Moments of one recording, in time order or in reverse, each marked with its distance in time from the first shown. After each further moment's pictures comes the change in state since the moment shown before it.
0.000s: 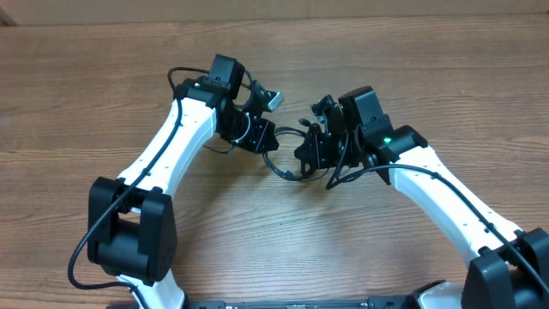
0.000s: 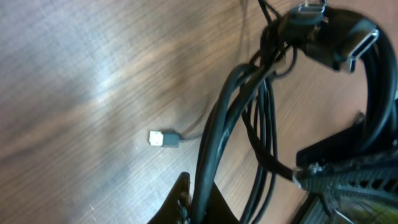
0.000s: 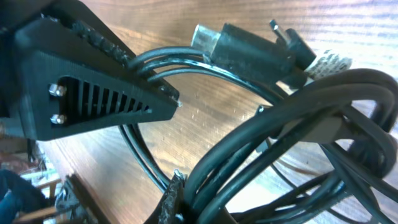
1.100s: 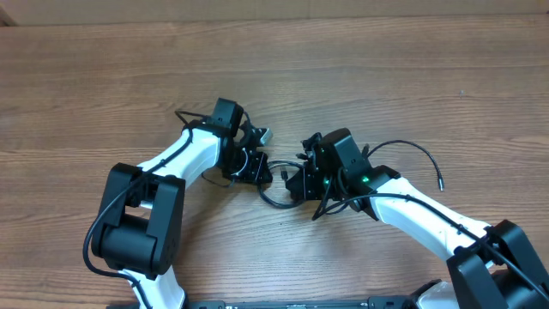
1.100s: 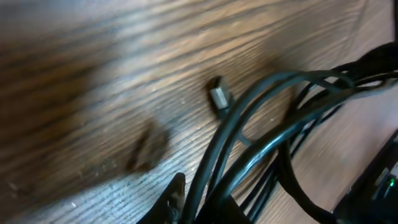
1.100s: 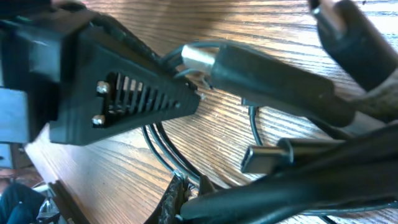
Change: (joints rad) left arm 0.000 0.035 -0.359 0.297 -0.030 -0.180; right arm 0.139 0.002 -0.306 0.332 0.083 0.234
